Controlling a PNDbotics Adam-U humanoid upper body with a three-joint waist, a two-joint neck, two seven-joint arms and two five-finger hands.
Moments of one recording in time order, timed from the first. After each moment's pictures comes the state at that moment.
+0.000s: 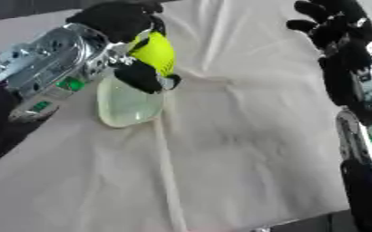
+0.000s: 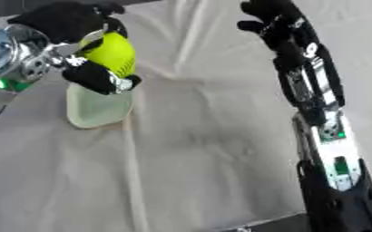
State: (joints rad) left arm -0.90 0.78 -0.60 -1.83 -0.94 0.54 -0.72; right arm -0.48 -0.12 0.05 -1.75 -0.11 -0.54 0.50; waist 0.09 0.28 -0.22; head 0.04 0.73
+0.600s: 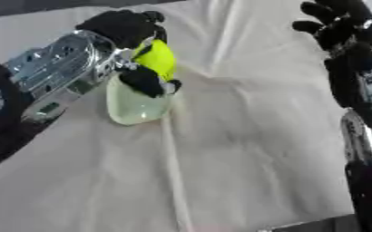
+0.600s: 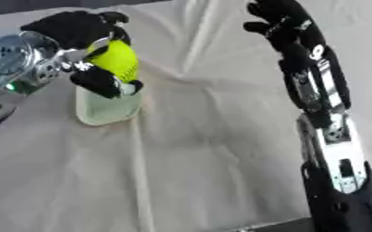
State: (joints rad) left arm -0.88 0.78 -0.61 -1.80 -0.94 0.54 -0.72; right arm -0.48 -0.12 0.05 -1.75 -0.11 -0.54 0.51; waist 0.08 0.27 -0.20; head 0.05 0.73
